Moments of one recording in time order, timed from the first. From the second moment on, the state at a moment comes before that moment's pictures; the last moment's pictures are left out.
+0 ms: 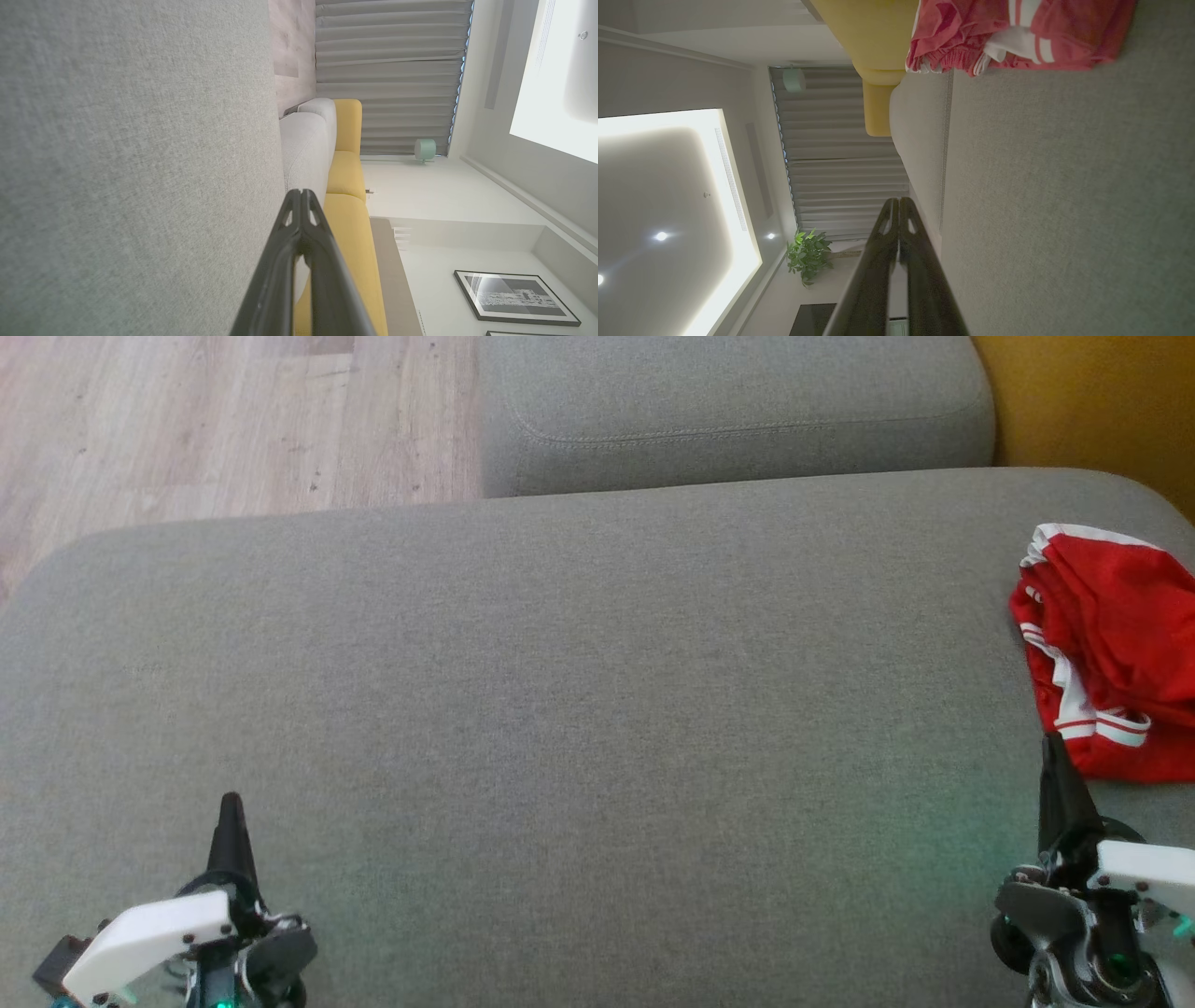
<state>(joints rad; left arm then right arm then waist) -0.06 0.05 0.07 0.28 -1.60 -0.12 0.11 -0.06 -0.05 -0.13 0.28 1.60 0.12 0.11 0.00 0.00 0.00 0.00</state>
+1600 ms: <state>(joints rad) -0.06 0.05 0.07 0.28 -1.60 -0.12 0.11 -0.06 -0.05 -0.13 0.28 1.60 0.12 0.11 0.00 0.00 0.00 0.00</state>
